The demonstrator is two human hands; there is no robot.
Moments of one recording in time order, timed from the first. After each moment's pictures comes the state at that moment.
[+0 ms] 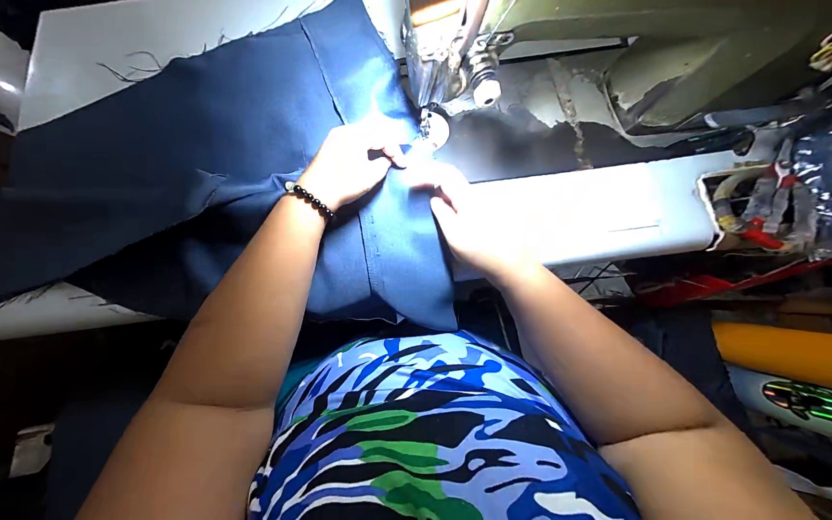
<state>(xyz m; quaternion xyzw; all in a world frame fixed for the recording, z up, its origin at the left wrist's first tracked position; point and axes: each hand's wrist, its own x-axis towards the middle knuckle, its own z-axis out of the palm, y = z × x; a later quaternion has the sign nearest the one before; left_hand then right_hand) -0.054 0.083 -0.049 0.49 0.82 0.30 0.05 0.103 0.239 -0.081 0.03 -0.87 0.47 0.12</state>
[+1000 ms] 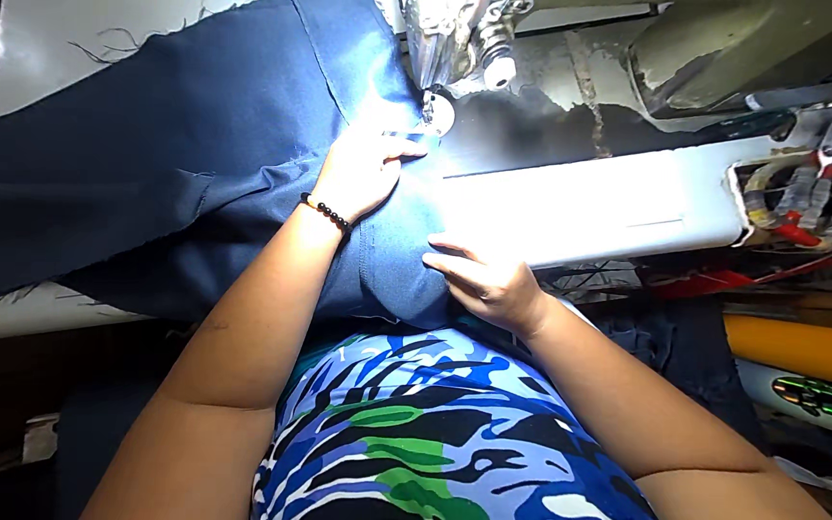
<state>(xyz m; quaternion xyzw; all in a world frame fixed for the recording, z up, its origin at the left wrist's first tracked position) -0.043 0.094 -0.083 0.47 0.84 0.27 -0.02 0.162 0.245 -0.122 0.20 -0.88 0.32 0.27</state>
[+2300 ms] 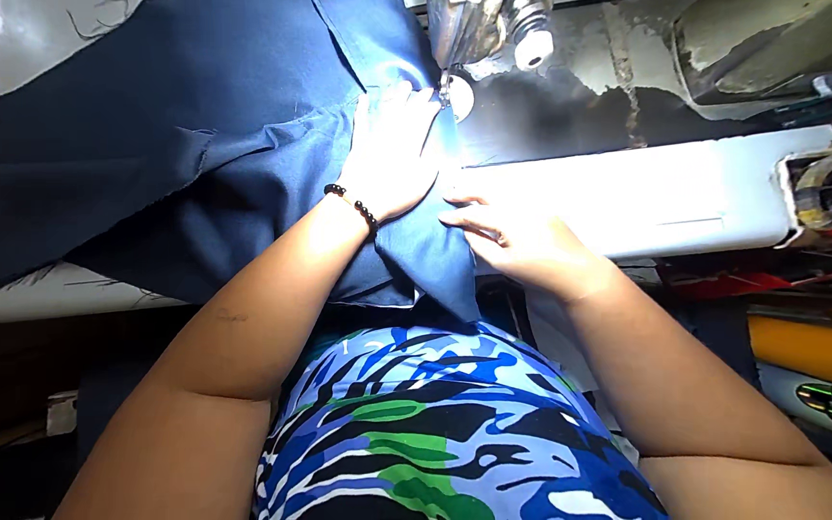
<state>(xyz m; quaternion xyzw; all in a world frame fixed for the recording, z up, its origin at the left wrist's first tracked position) -0.029 0.114 -0.079 0.43 0.89 0.11 0.05 0.130 0.267 -0.085 0.14 -0.94 0.30 0.12</state>
